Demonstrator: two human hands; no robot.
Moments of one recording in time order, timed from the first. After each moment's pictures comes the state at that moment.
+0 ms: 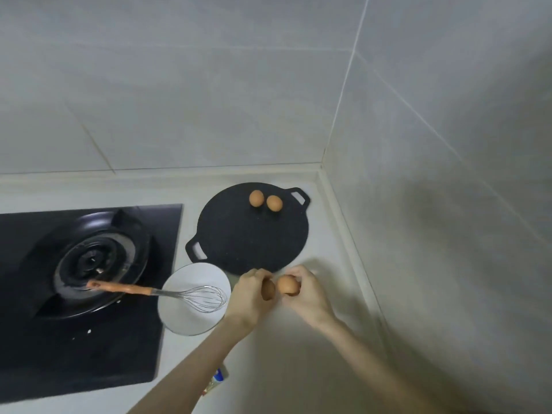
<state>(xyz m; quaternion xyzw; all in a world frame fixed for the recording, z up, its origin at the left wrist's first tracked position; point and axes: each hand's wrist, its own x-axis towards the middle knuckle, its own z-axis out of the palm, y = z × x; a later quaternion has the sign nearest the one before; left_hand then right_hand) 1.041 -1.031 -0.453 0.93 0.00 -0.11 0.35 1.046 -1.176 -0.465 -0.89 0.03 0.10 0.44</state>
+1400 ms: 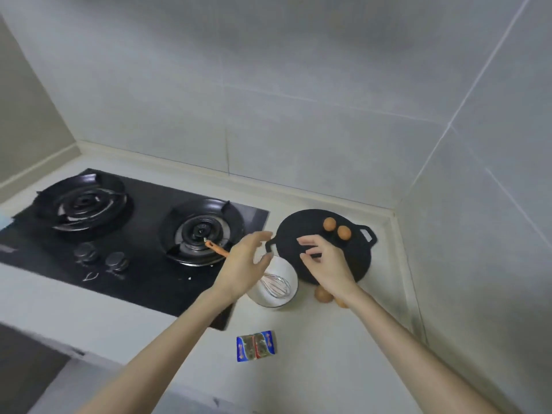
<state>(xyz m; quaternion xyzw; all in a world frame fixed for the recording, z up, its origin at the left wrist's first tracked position) 0.967 -0.912 -0.341 0.90 0.05 0.12 0.43 1.043 -1.091 -0.344 -0.86 -0.20 0.08 0.46</state>
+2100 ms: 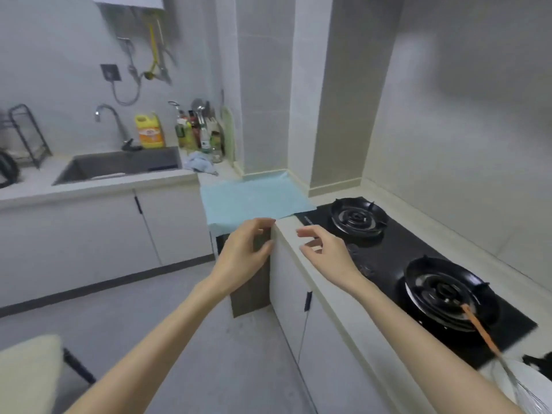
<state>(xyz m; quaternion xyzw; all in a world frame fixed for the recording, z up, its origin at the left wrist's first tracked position) 0.544 -0.744 -0.228 0.80 0.41 0.36 0.26 0.735 -0.780 -0.243 -0.63 -0.62 0.23 0.41</state>
